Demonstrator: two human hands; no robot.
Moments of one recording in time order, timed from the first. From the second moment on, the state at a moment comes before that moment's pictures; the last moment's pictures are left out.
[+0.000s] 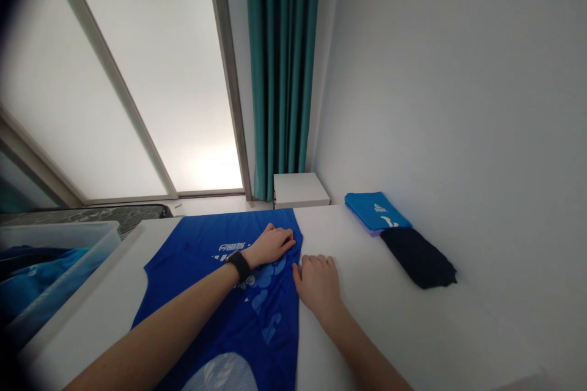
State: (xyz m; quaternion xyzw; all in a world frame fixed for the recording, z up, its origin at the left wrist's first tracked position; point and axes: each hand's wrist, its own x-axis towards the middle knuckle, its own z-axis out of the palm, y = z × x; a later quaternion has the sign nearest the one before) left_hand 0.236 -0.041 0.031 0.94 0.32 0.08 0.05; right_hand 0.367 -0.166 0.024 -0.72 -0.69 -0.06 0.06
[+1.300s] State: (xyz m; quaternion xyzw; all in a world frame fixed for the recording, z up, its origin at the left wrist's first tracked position) left_hand 0.266 -0.032 0.030 0.88 0.43 0.10 0.18; right_hand 0.349 -0.214 0.008 -0.62 -0.77 0.07 0.14
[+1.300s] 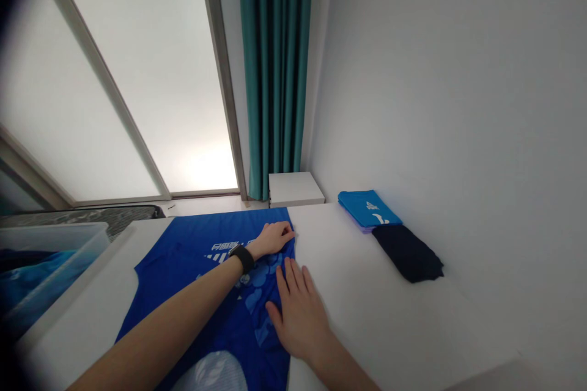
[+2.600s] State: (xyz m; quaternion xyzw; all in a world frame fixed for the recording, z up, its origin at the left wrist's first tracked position) left_hand 0.195 -0.041 0.030 0.87 0.41 0.17 0.19; right_hand 0.397 -0.096 0.003 -0.61 -0.75 0.04 0.24
